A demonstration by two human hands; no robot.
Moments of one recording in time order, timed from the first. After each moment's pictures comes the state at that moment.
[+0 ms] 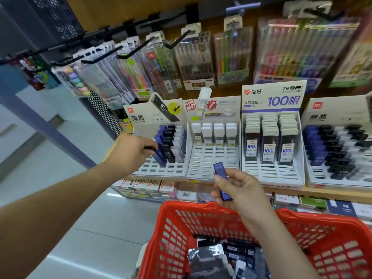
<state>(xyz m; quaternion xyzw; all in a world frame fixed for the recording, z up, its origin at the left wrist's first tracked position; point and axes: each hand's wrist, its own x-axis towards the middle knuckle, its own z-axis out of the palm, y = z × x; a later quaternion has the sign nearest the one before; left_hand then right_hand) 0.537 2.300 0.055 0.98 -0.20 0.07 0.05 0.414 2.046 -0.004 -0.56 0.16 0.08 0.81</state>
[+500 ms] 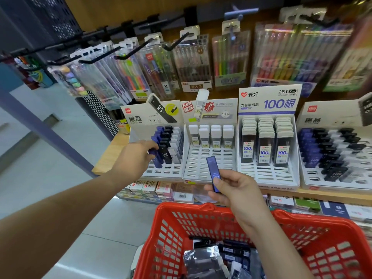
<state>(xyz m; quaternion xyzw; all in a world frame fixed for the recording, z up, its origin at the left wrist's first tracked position) 0.535 2.288 0.030 0.99 -0.13 0.05 0.08 0.415 2.048 -0.003 -0.55 0.15 0.06 0.82</state>
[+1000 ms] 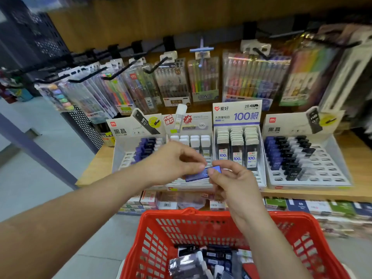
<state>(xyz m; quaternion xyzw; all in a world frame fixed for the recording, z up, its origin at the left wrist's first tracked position) 0.466 2.163 0.110 0.88 -0.22 -0.20 0.36 0.399 2.020 0.031 -0.55 0.17 -0.05 0.82</state>
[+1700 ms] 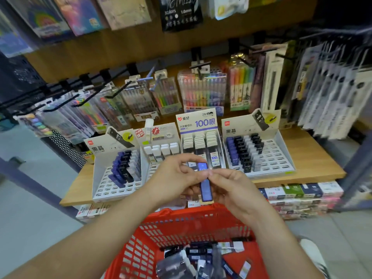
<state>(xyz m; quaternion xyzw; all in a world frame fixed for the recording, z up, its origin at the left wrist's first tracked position) 0.397 2.084 0.113 0.82 -0.17 -0.20 0.51 0.343 1.941 0.051 -0.53 0.08 0.05 0.84</state>
